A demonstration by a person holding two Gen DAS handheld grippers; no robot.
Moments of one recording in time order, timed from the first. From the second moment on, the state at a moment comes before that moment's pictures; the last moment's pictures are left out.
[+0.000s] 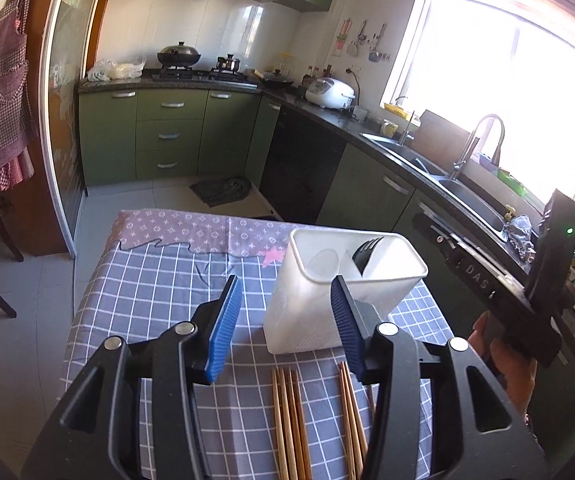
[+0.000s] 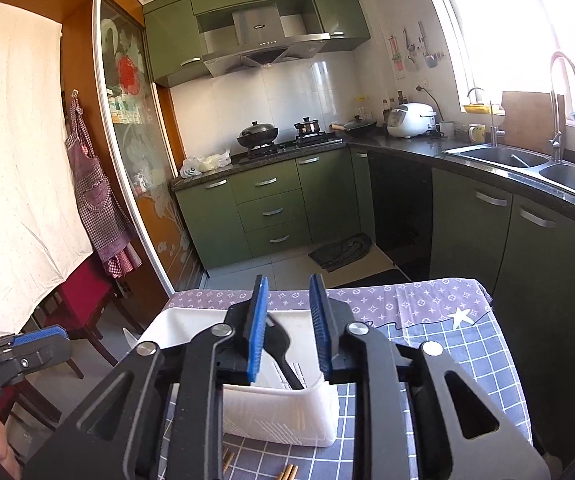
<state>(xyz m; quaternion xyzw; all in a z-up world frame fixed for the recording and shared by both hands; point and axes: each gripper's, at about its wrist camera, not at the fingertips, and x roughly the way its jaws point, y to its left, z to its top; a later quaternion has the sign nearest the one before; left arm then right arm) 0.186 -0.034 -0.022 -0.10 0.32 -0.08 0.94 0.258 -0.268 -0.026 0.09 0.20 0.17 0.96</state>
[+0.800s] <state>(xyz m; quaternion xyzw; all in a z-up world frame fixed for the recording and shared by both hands) 0.216 -0.076 -0.153 -0.01 0.58 -0.07 0.81 0.154 -0.346 -0.096 0.08 0.38 0.13 0.91</state>
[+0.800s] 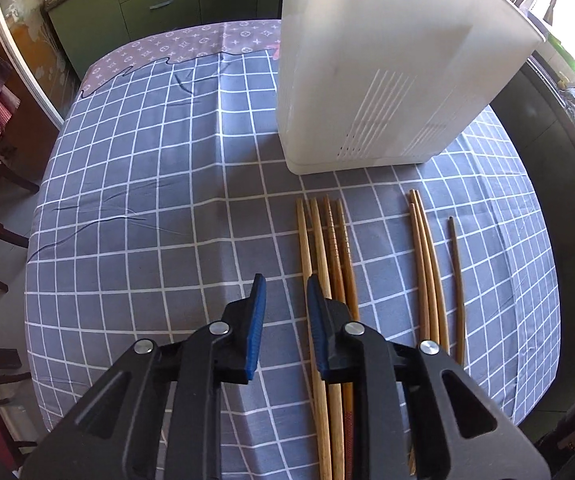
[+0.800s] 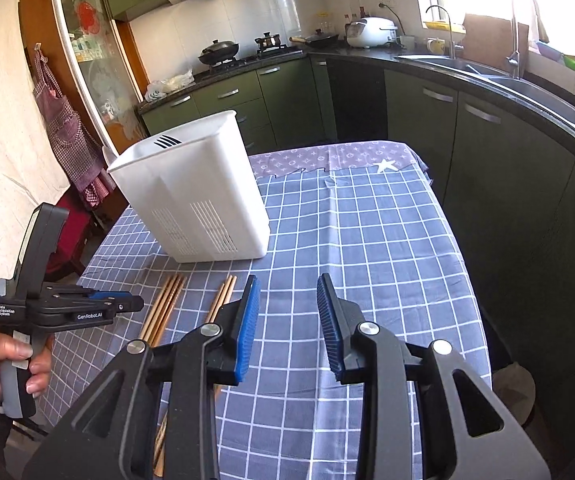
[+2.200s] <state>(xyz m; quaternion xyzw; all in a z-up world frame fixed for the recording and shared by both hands) 0.173 -0.066 -0.080 0.00 0.45 -0.10 0.89 0.208 -0.245 -0.169 -0.01 0.52 0.13 0.85</state>
